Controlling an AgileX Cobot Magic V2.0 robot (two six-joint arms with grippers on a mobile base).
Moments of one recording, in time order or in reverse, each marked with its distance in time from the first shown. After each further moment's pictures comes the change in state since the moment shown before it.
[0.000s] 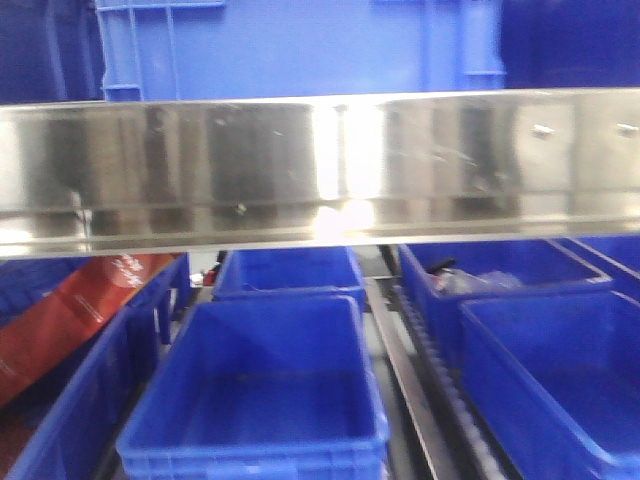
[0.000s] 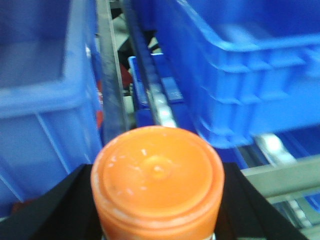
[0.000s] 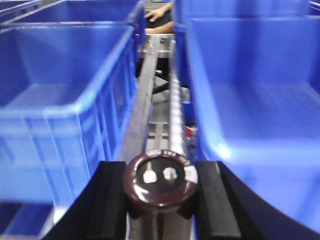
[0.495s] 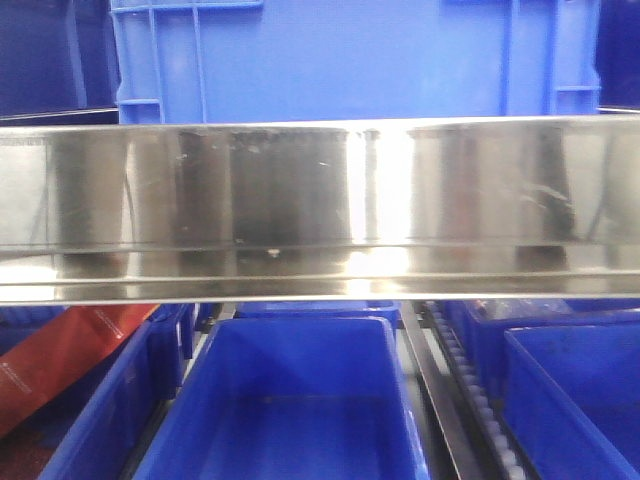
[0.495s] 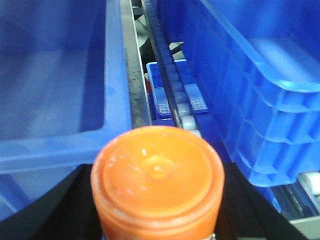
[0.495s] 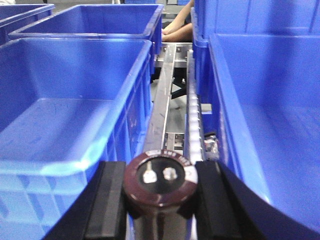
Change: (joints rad) left arm 0.000 0.000 0.000 0.000 0.000 0.000; right arm 0.000 0.000 0.000 0.000 0.000 0.000
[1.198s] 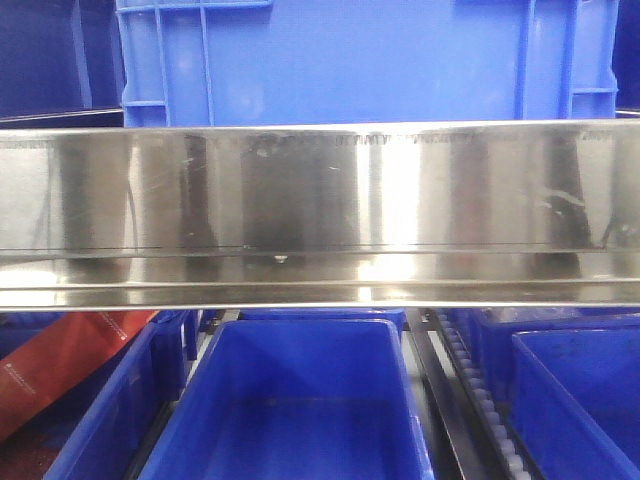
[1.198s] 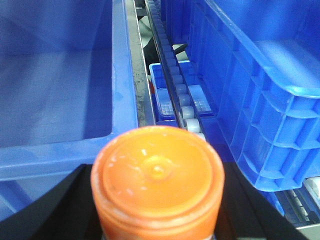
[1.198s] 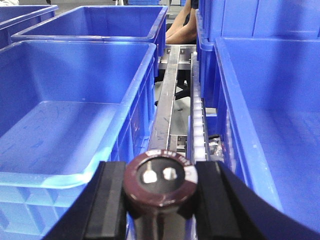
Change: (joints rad) left arm 0.000 0.000 0.000 0.000 0.000 0.000; right arm 0.000 0.000 0.000 0.000 0.000 0.000
